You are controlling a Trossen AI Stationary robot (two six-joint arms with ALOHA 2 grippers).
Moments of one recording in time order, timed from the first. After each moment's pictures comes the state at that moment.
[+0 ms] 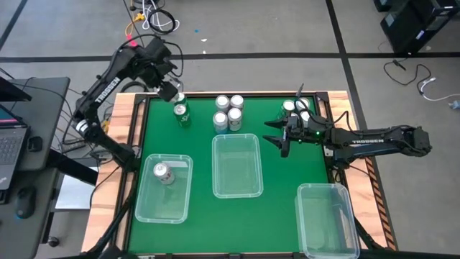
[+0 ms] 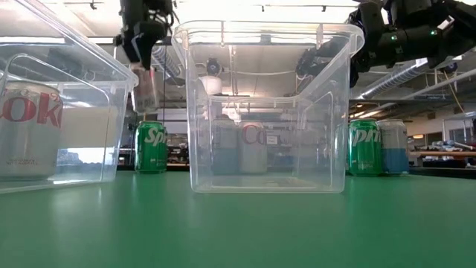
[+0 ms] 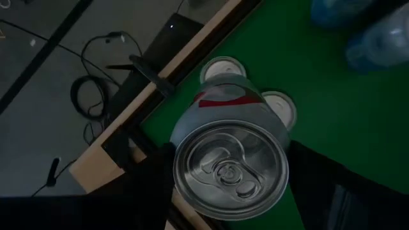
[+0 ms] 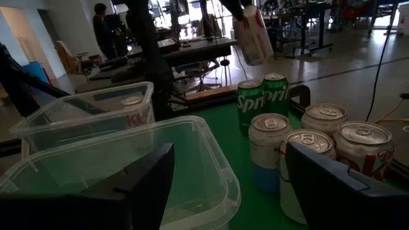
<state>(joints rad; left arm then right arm) 0.84 1.50 1.81 -1.53 -0.16 0.05 -0.24 0.93 0.35 0.50 -0.05 0.16</state>
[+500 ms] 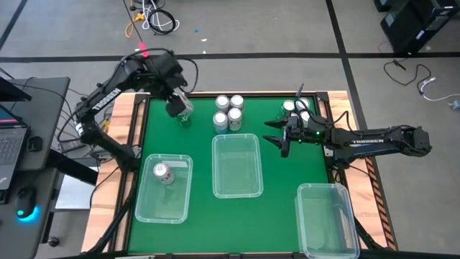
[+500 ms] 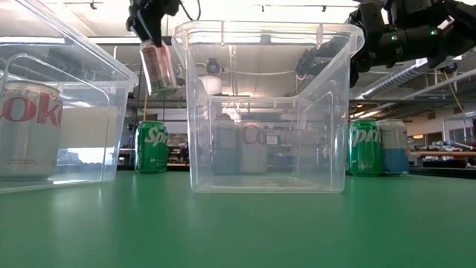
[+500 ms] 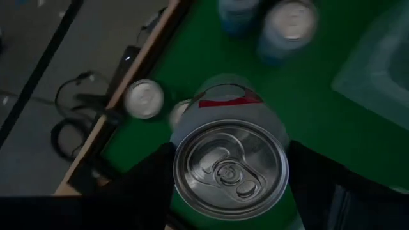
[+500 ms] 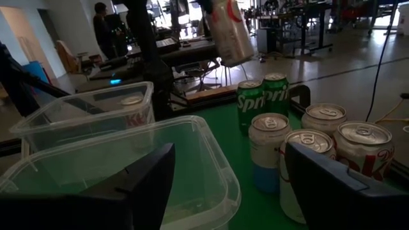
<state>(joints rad) 0.54 1.49 1.88 -1.57 -0.12 -0.01 -0.24 0.93 0.35 0.50 -0.05 0.16</state>
